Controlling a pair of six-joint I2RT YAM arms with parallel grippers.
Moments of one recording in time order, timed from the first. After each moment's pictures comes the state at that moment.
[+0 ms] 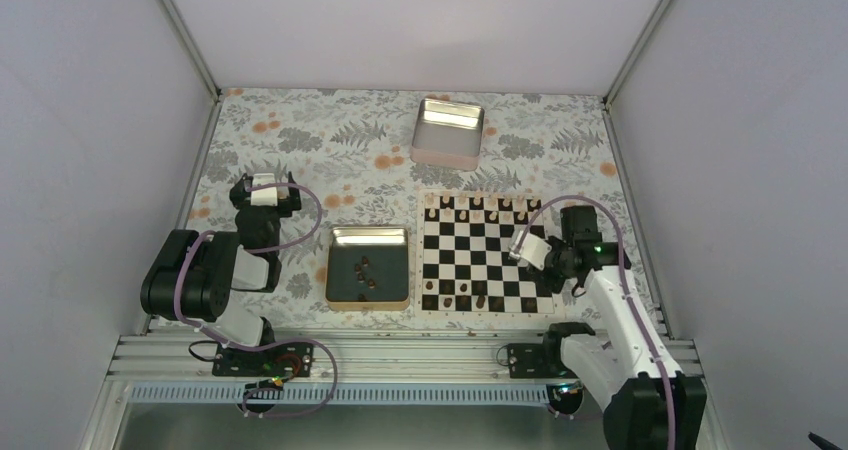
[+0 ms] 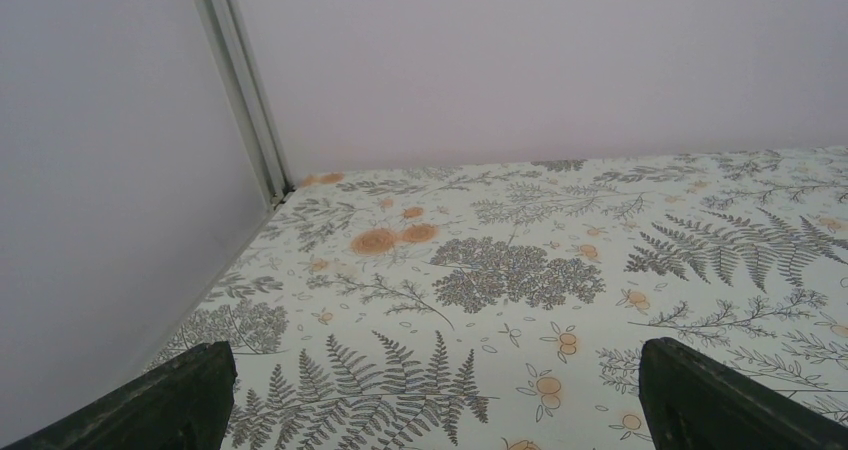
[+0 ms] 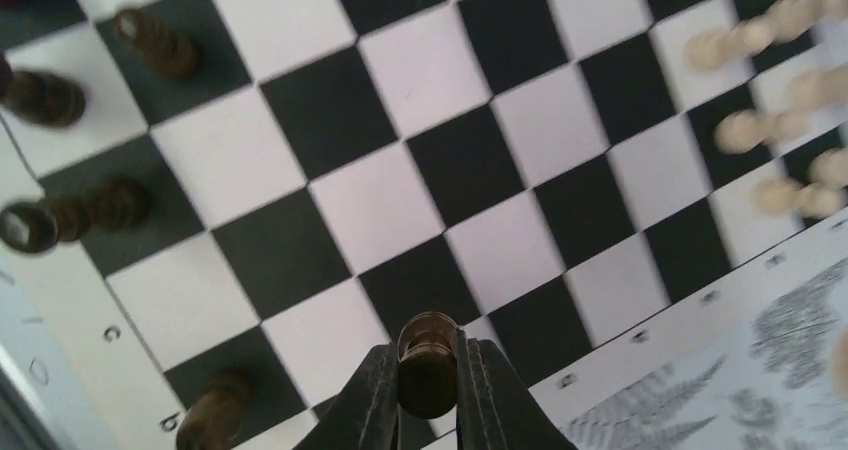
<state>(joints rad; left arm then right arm) -0.03 1.55 0.20 1.31 -0.18 0.08 0.06 0.88 0.62 -0.90 -0.22 -1.05</state>
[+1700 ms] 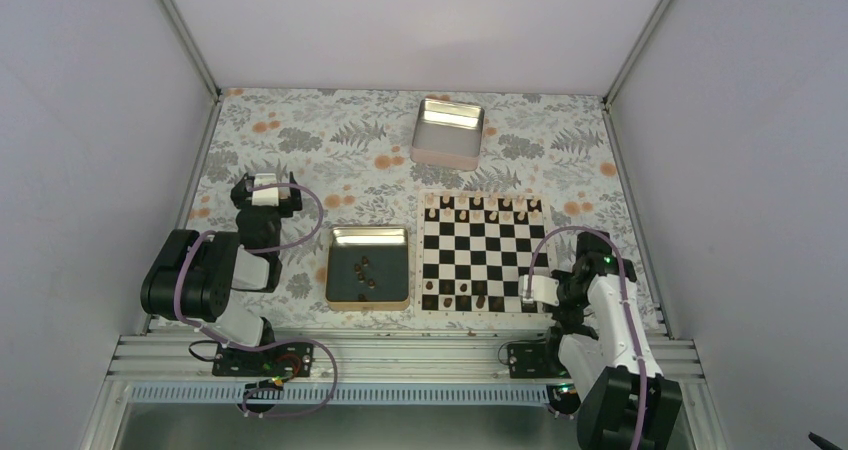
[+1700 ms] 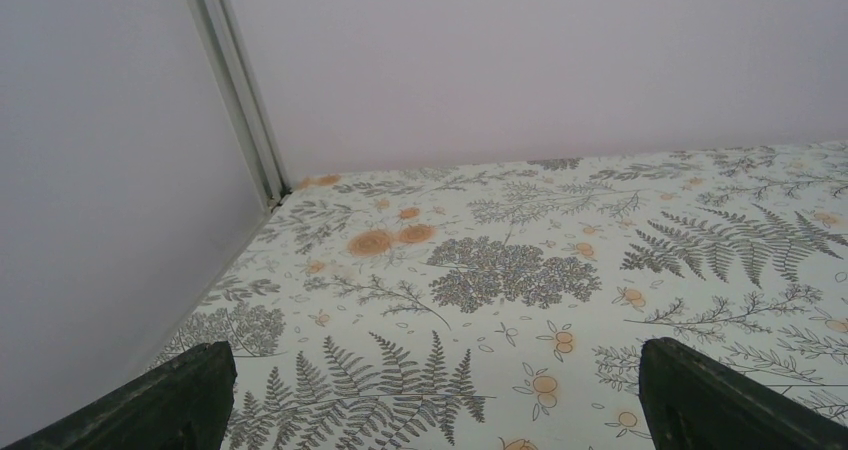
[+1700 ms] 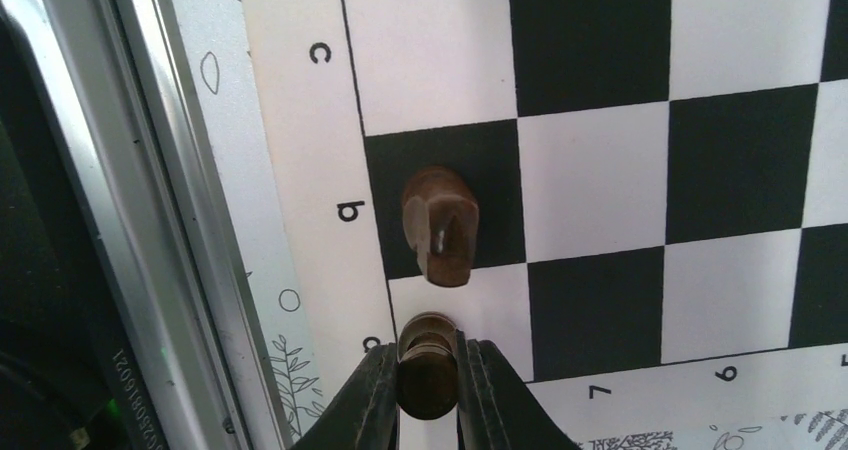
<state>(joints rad) -0.04 1.55 0.20 1.31 -0.18 0.09 -0.21 0.87 0.46 -1.11 -0.18 -1.65</state>
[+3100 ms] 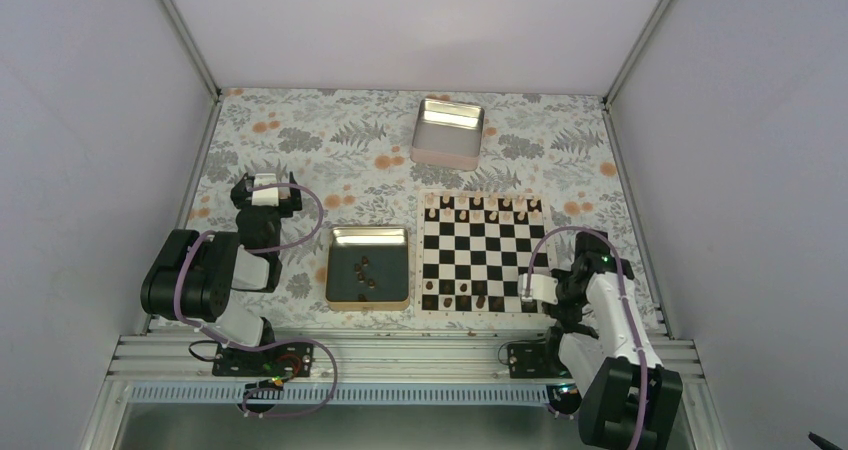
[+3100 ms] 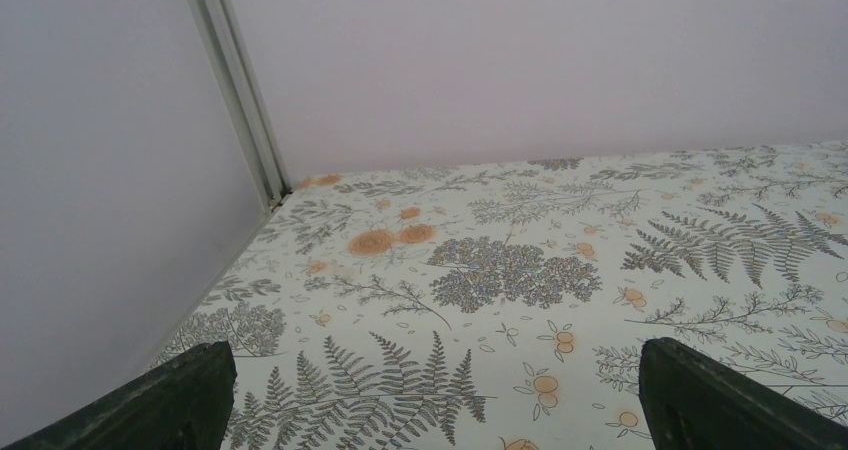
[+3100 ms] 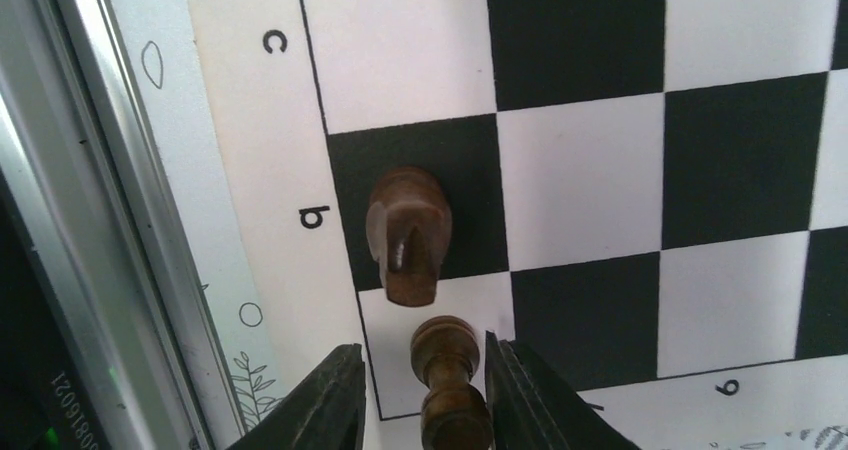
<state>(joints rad) -0.04 1.55 0.20 1.31 -0.18 0.09 -0.21 0.90 0.43 -1.03 -0.18 -1.65</state>
